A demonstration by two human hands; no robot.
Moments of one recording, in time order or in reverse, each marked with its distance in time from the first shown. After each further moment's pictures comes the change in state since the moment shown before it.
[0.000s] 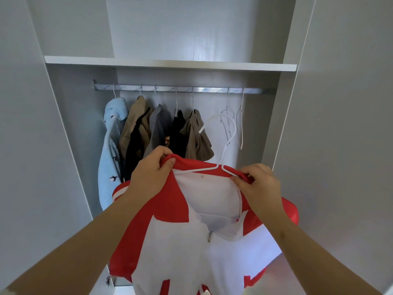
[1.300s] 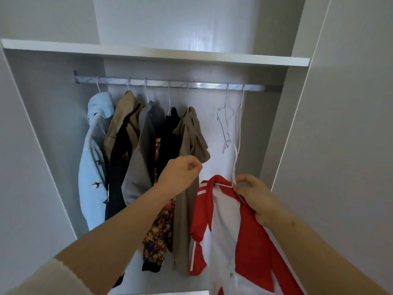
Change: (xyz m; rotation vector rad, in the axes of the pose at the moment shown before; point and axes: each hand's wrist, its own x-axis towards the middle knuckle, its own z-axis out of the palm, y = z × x) left_hand 0.063 -0.002 0.089 -0.003 -0.308 -0.143; right_hand 0.050 0.043 0.044 0.661 -0.468 0.833
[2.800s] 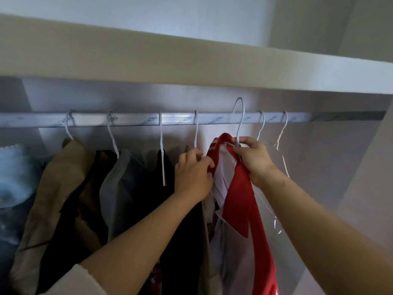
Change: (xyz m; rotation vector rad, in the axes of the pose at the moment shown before) left_hand 0.360 -0.116 0.017 0.250 0.048 0.279; right_hand 0.357 -0.175 0.084 0.230 0.327 -0.296
